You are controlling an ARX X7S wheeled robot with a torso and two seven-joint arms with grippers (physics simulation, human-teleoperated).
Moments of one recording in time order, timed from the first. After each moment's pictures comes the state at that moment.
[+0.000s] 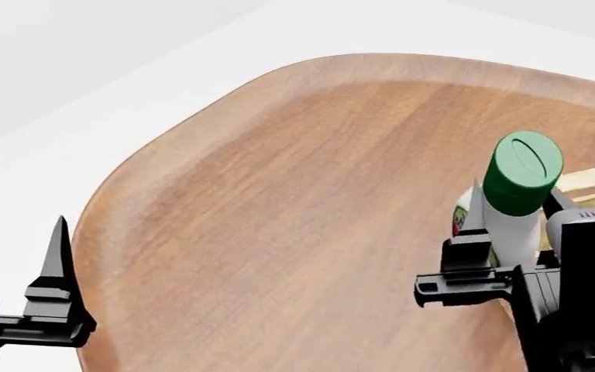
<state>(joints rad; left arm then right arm) -0.18 -0.32 0.13 0.56 -0.33 -0.42 -0.28 0.39 0.55 0.01 -0.51 0.55 0.68 0.19</state>
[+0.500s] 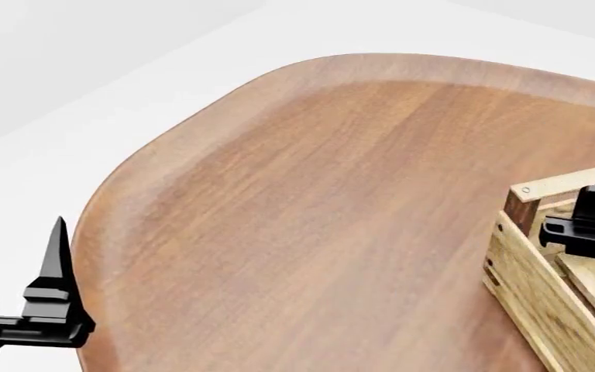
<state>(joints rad) -0.18 -0.33 0.13 0.56 -0.34 -0.41 -0.28 0.48 0.59 0.12 -0.30 0.48 0.65 0.28</state>
